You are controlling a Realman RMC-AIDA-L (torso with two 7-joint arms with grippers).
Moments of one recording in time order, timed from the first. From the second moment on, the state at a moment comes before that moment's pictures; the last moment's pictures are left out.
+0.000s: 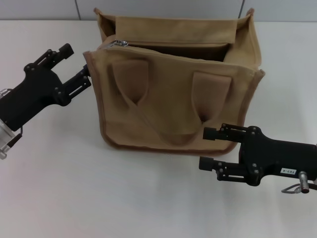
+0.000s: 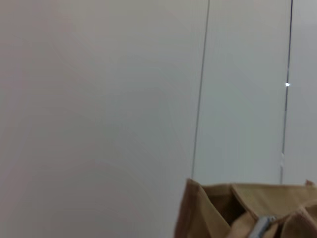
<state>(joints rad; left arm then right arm) -0.37 -2.07 0.62 0.30 1.45 1.55 -0.79 0.45 2.08 -0.82 -0.40 -1.82 -1.73 1.09</state>
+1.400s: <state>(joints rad) -0.36 -2.07 0.74 0.41 1.35 1.43 -0.82 0.46 2.08 -0.80 -0.39 -1.82 -1.71 1.09</state>
